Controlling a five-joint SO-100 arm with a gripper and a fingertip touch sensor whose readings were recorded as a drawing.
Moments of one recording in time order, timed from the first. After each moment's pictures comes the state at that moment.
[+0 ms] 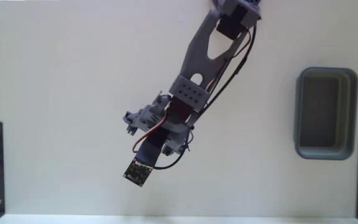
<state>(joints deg) 29.3 72.6 71.7 59.9 -0.3</state>
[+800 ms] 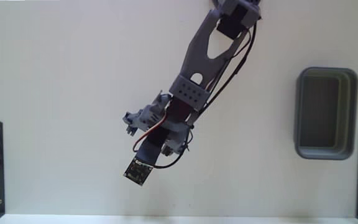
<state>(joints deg) 29.3 72.7 75.2 55.6 -0.3</state>
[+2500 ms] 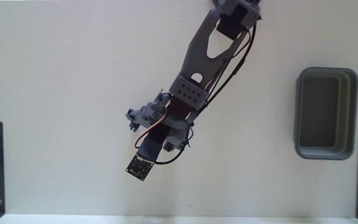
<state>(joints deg) 29.4 72.6 80.5 52.1 -0.1</state>
